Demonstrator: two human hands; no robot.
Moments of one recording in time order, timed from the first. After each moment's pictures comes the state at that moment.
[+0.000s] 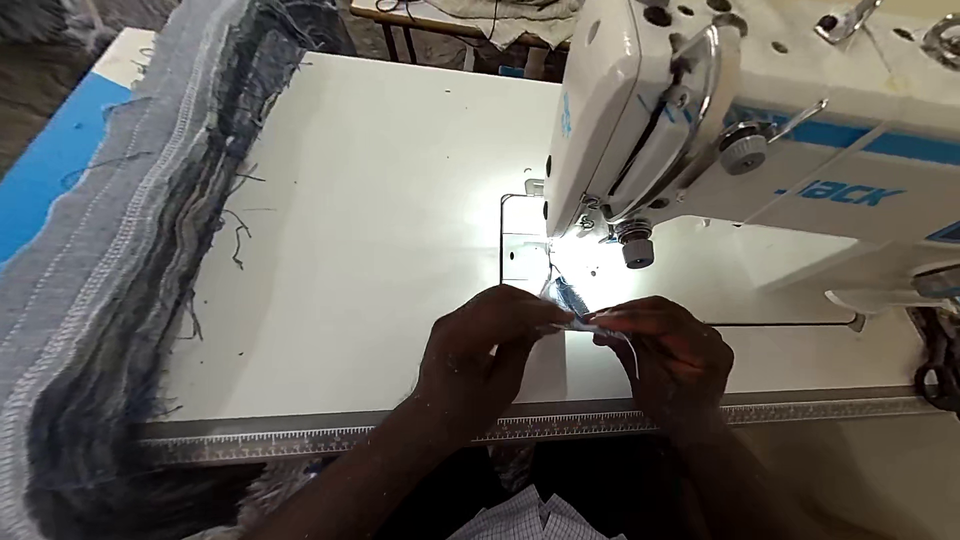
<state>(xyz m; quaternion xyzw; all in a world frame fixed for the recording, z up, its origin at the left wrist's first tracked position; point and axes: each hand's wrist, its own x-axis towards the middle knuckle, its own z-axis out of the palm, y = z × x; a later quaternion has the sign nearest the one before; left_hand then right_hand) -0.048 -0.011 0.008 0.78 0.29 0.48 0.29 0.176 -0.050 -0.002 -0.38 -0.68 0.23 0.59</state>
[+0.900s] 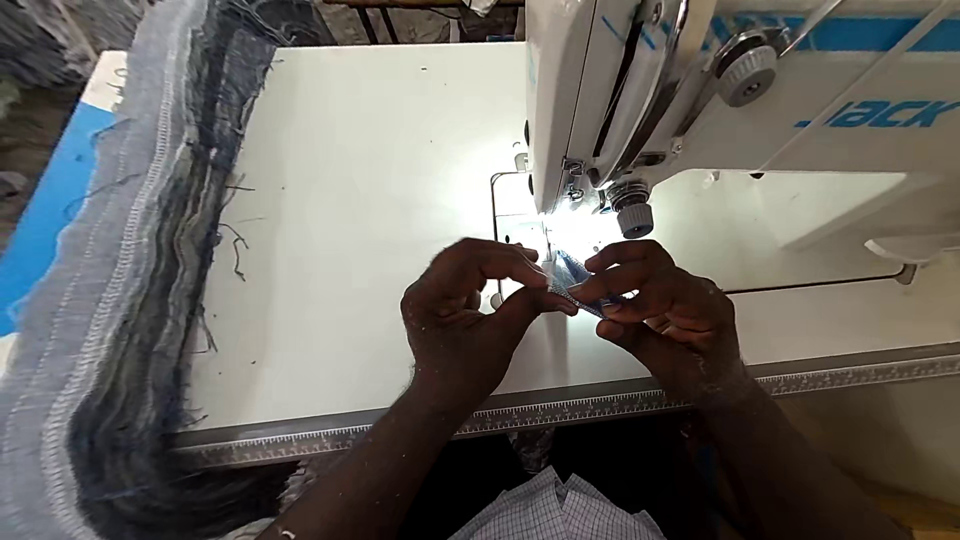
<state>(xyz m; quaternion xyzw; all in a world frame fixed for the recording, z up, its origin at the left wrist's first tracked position) -0.035 0.009 0.006 0.70 0.27 0.57 0.34 0.186 -0.031 0.006 -0.28 -0.73 0.30 0.54</state>
